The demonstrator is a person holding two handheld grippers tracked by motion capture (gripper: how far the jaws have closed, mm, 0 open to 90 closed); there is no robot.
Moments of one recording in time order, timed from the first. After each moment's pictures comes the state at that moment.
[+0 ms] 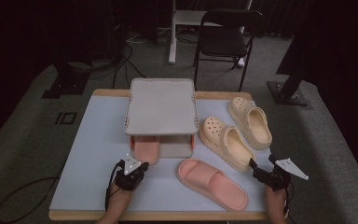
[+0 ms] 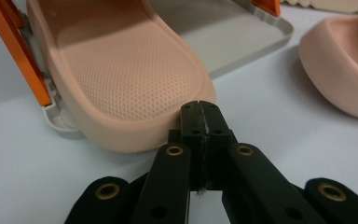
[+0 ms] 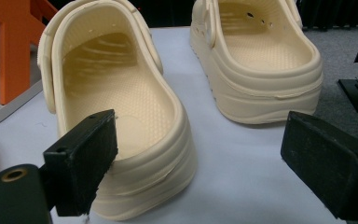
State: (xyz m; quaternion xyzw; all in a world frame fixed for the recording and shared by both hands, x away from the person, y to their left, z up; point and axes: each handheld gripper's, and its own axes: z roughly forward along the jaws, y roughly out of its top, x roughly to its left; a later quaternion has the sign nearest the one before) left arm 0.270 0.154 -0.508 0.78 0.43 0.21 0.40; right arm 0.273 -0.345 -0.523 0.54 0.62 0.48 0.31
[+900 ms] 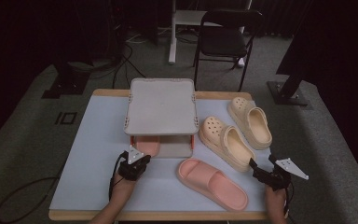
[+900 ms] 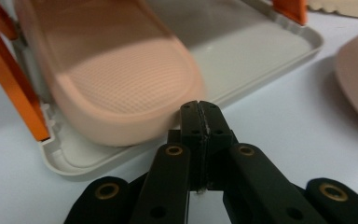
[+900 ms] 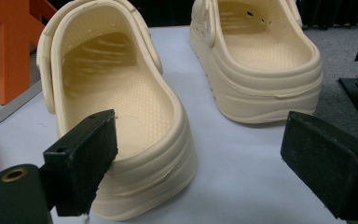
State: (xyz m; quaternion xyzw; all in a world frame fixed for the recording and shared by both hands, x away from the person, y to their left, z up) left arm 0.300 0.150 -0.512 0.78 0.43 0.20 0.40; right arm 0.273 -0.346 -0.523 0.54 0.62 0.48 0.31
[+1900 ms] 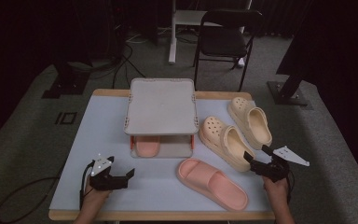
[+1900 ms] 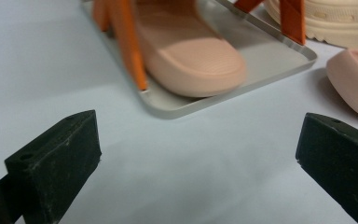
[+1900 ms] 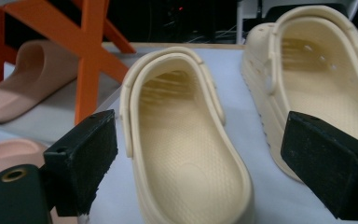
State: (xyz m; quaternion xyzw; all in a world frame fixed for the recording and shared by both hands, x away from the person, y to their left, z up) left arm 0.264 0.234 -0.507 0.74 0.45 0.21 0.46; right arm 0.287 -0.326 -0.473 0.48 0.67 0.51 0.25
